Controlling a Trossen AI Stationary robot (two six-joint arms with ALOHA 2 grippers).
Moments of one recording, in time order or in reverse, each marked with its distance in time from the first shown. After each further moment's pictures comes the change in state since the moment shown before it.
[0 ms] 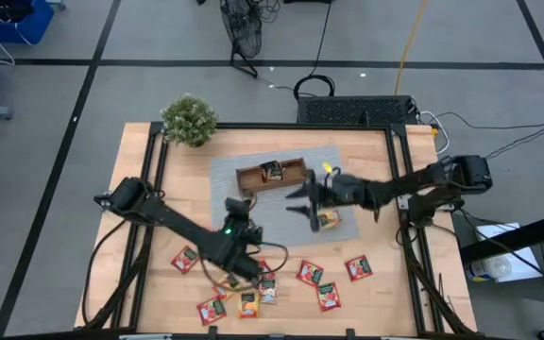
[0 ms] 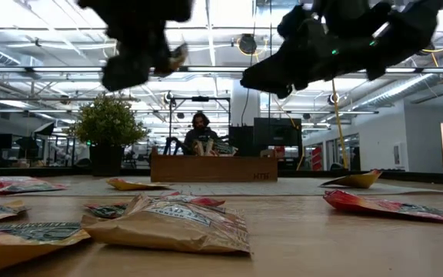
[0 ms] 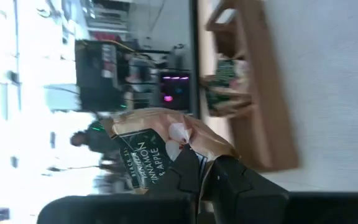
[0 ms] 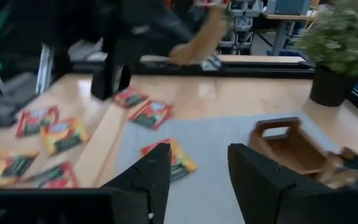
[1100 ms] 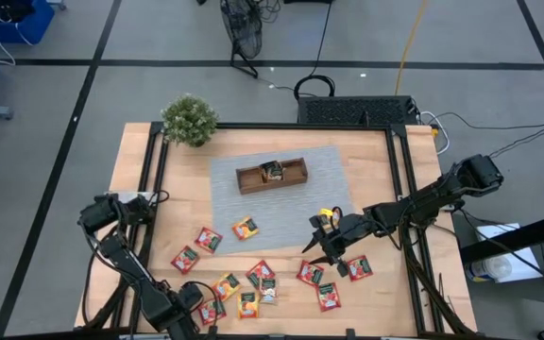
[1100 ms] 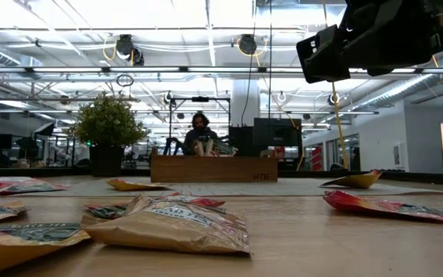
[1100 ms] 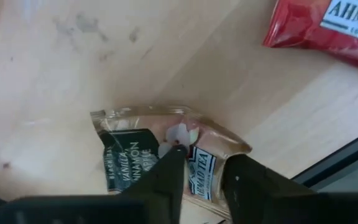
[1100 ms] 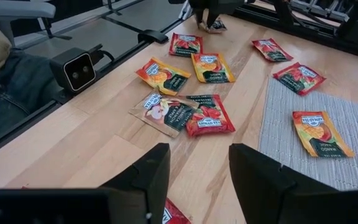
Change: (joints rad) left arm -0.543 0.021 -0.261 0.496 1.426 -1.378; right arm 0.380 -0.079 0.000 -0.315 -0.030 -0.151
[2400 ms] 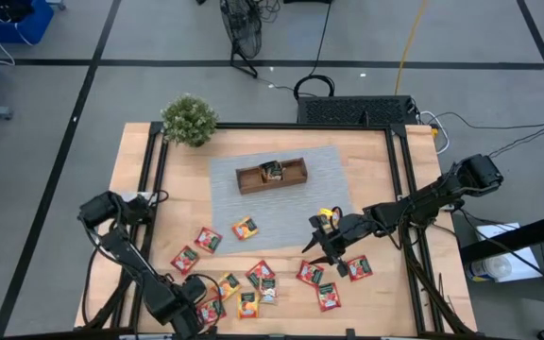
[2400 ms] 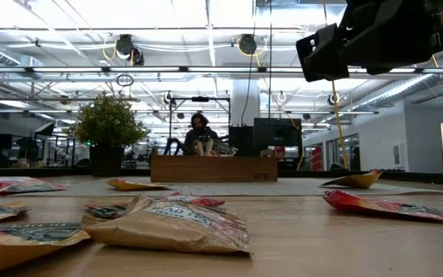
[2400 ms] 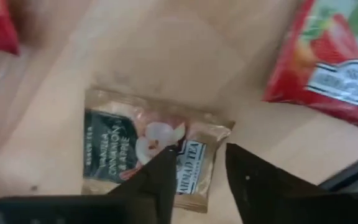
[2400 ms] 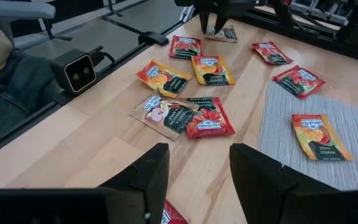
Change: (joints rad) left arm 0.050 -0.080 -0.004 -0.060 -0.057 0.020; right arm 0.000 0.000 0.000 0.007 -0.003 -0.009
